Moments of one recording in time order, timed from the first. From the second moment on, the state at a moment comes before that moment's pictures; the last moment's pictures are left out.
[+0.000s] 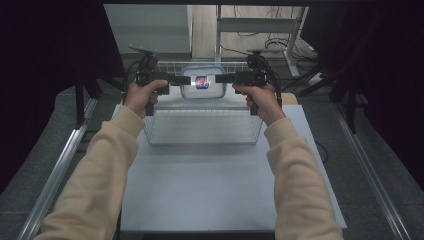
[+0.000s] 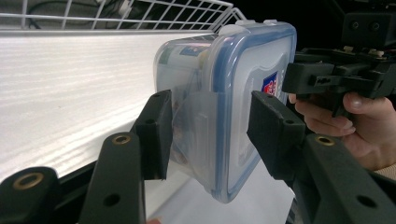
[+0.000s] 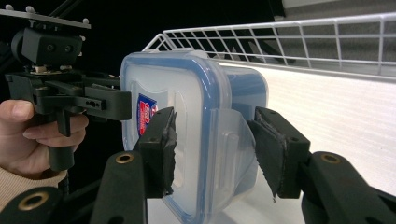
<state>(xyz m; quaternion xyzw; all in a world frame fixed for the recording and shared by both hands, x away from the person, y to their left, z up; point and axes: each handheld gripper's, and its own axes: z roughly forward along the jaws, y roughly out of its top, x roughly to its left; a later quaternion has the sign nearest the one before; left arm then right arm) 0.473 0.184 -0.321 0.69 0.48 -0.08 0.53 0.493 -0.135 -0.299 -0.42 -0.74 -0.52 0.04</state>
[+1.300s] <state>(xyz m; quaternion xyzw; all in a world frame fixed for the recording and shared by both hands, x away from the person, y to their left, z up) 0.505 0.186 -0.349 0.65 0.53 -0.11 0.53 0.532 -0.126 -0.320 -0.55 -0.67 -0.49 0.11</state>
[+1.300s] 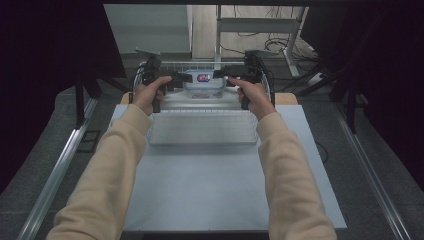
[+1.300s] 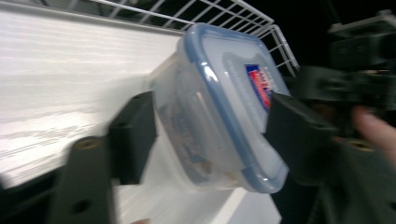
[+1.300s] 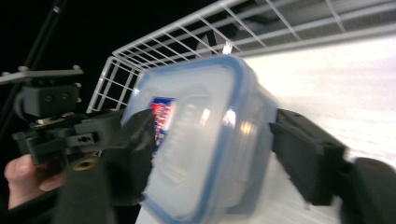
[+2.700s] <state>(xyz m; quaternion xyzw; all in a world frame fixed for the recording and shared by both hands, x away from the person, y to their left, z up) 0.289 0.193 -0.484 0.76 0.47 0.01 0.44 0.318 -0.237 -0.442 -0.43 -0.80 -0.42 -0.06</state>
